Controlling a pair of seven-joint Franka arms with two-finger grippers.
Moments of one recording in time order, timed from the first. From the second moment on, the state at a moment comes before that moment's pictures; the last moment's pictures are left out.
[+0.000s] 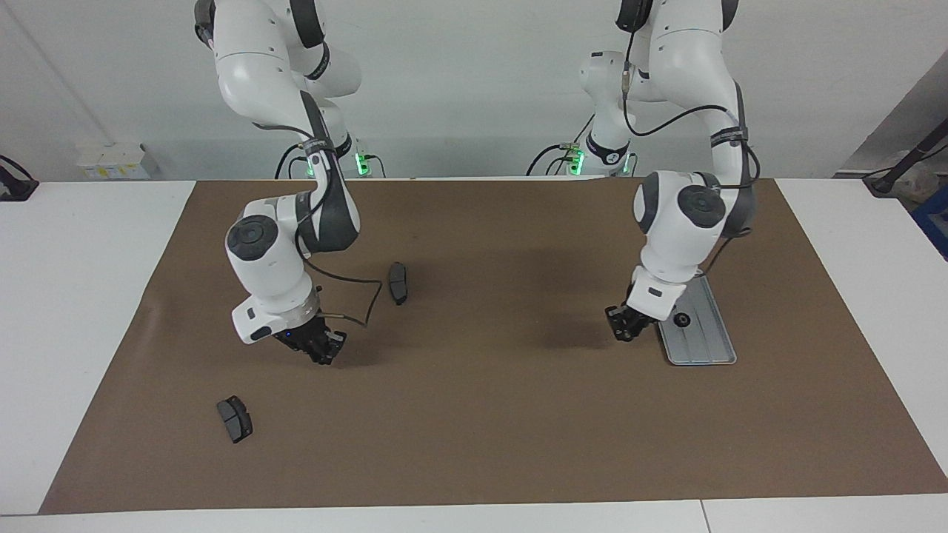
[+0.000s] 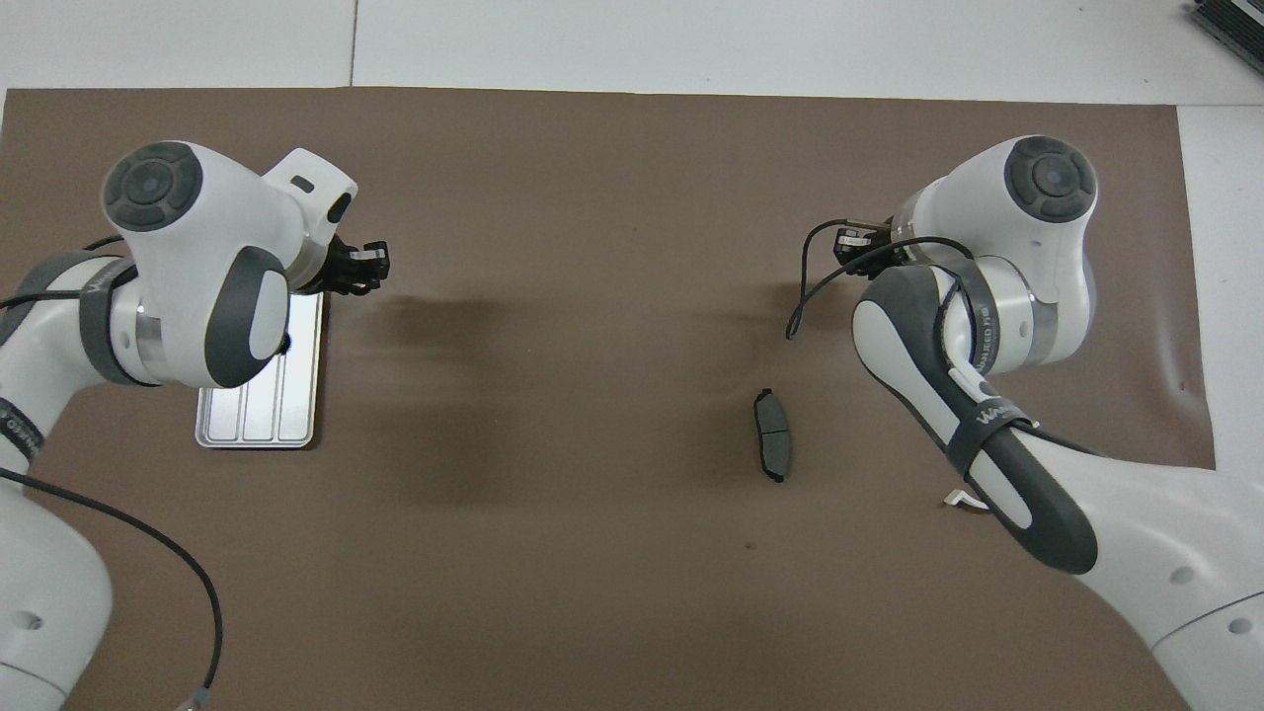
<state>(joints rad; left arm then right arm) -0.21 0.35 0.06 -1.80 -0.06 2.22 -0.24 0.12 0.44 0.07 -1.72 -0.02 2.26 0.45</state>
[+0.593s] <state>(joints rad) 0.03 0.31 0.06 -1.96 -0.06 2.27 0.20 0.42 0.44 0.08 -1.71 -0.02 2.27 0.86</state>
